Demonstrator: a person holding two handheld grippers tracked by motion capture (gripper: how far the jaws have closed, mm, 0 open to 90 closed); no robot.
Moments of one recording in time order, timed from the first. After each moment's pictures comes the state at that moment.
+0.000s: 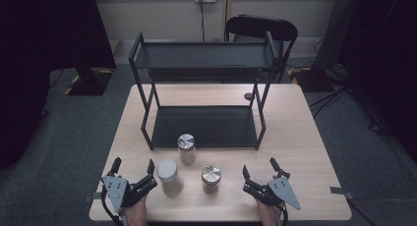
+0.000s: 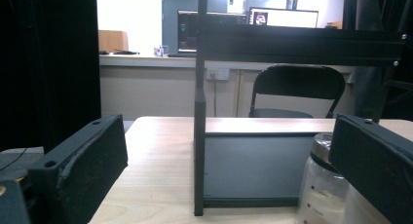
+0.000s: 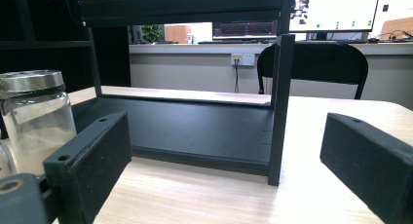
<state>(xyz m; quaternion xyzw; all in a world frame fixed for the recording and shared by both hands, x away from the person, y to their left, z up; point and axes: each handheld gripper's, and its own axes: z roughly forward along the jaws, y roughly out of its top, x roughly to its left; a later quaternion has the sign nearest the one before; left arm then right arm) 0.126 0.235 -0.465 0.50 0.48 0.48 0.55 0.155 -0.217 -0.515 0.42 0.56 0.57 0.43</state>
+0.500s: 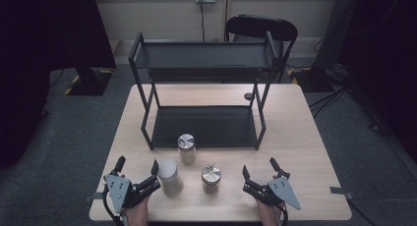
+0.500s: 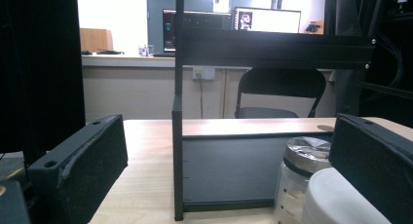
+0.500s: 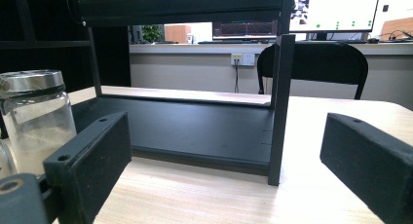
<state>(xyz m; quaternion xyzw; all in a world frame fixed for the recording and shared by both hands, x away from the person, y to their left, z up) 0.123 0.231 -0.453 0.51 0.46 0.47 0.55 0.155 -0.217 -0.515 0.42 0.56 0.57 0.43</state>
